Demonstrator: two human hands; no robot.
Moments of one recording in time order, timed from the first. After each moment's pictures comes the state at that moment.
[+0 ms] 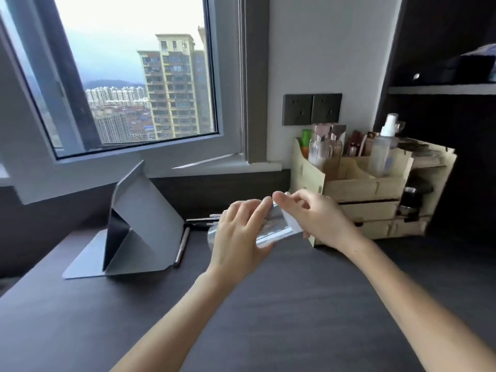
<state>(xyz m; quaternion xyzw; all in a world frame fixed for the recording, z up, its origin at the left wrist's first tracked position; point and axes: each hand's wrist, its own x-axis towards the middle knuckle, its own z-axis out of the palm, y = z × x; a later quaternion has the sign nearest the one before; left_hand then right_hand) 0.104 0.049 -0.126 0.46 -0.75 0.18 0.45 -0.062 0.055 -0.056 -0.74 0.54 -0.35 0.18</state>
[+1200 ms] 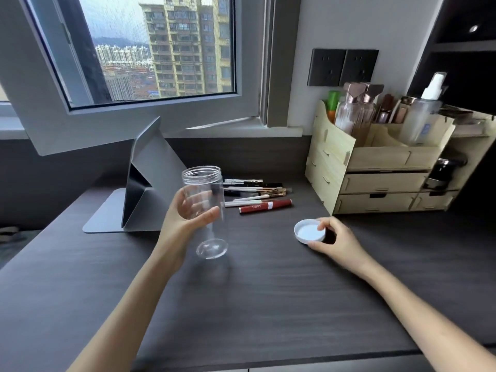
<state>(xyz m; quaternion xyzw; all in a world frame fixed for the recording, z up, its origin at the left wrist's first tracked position) 0.217 0.089 -0.160 0.44 -0.48 -0.41 0.64 -0.088 0.025 -0.208 -0.70 0.55 -0.35 0.29</state>
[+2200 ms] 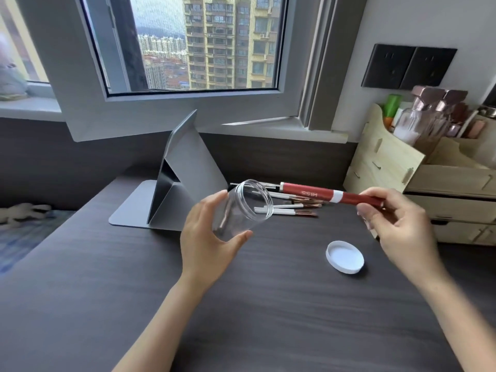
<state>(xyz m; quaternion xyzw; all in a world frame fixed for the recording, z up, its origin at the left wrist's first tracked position) 0.224 0.082 -0.185 0.57 -0.58 0.04 0.58 -0.047 0.027 -0.126 -0.73 0.40 -0.51 0.22</state>
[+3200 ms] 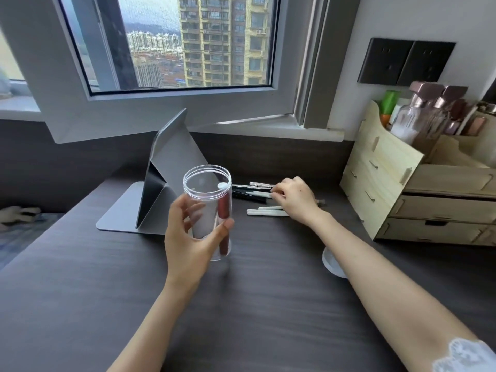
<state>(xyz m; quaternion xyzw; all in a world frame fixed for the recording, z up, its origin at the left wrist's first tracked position) 0.226 0.075 -0.186 0.52 -0.46 -0.14 0.71 0.063 -0.110 -0.175 -0.85 0.49 -0.20 0.02</state>
